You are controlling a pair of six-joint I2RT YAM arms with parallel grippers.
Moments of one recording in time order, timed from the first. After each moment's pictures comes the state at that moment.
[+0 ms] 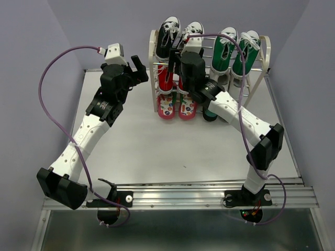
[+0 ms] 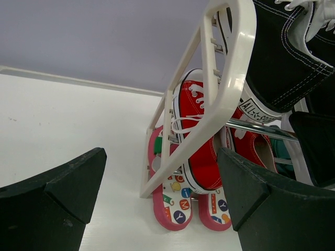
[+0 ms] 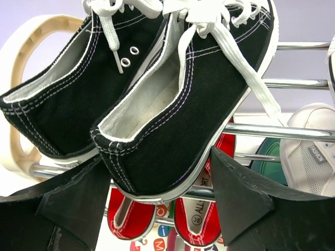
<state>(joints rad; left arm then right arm) -0.43 1.27 1.37 -0.20 -0.32 -0.37 0.74 1.82 1.90 -0.14 0.69 0.15</state>
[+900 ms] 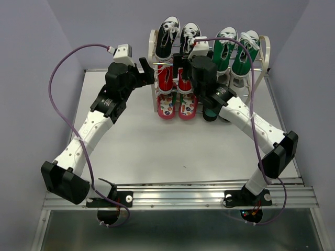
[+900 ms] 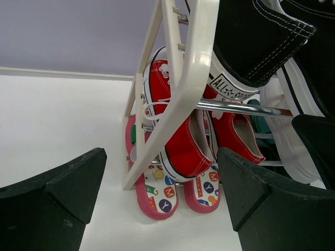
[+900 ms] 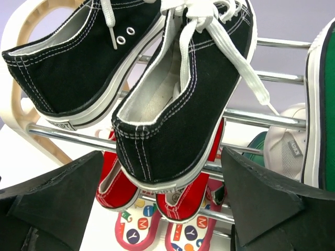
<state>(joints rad) -0.43 1.33 1.37 -0.18 -0.17 -0.37 0.73 1.66 1.73 -0.13 0.58 0.10</state>
